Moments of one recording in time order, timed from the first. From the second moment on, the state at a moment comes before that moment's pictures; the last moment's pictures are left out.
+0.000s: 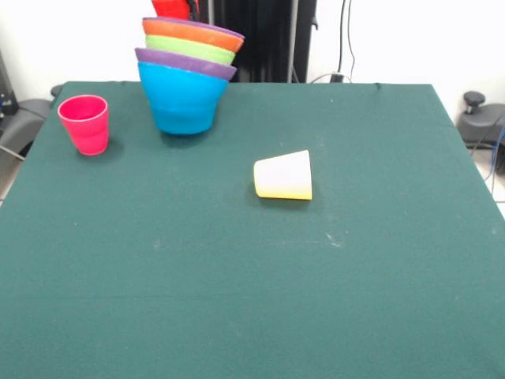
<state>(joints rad) -0.88 -1.00 0.27 2.31 -0.26 0.34 2.04</state>
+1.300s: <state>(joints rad) -0.84 -1.00 0.34 2.20 -0.20 0.38 2.04</state>
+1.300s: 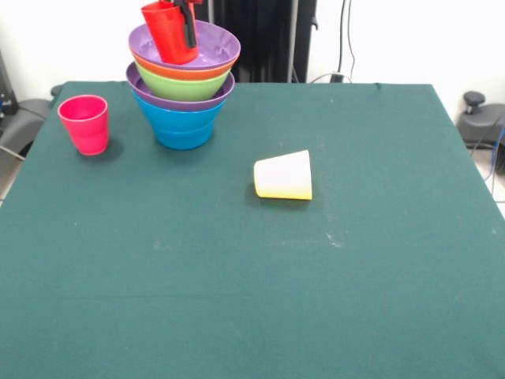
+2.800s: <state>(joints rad) -0.75 -0.89 0.29 2.12 -0.24 0.38 2.04</state>
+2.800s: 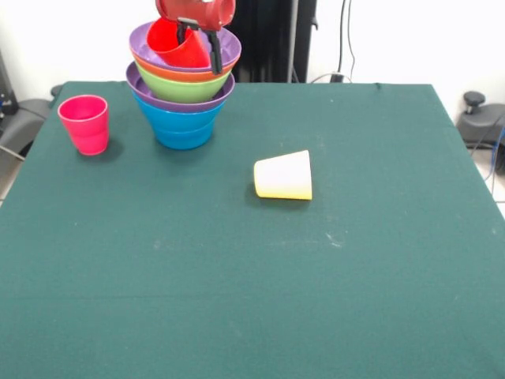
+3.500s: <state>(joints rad) -0.72 -1.11 0.28 2.16 -0.16 0.52 2.04</state>
